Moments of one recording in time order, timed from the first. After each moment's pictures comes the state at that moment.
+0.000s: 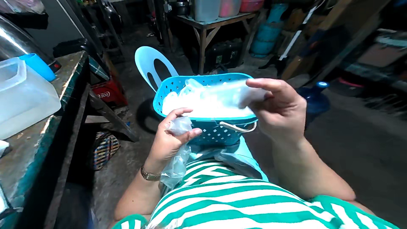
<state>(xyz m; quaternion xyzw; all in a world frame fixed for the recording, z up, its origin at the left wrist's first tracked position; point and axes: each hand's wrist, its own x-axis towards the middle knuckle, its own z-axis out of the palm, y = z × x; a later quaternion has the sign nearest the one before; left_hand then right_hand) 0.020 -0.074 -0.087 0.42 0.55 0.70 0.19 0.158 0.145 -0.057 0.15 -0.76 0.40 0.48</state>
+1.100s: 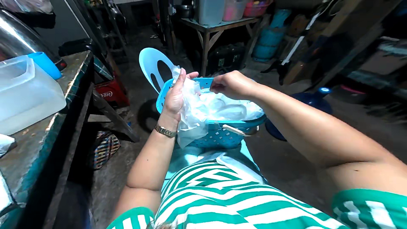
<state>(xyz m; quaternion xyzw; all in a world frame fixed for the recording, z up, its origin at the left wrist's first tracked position) -0.038 0.009 -0.042 0.29 0.46 0.79 0.30 0.056 0.201 -0.021 0.03 -0.98 0.17 0.12</state>
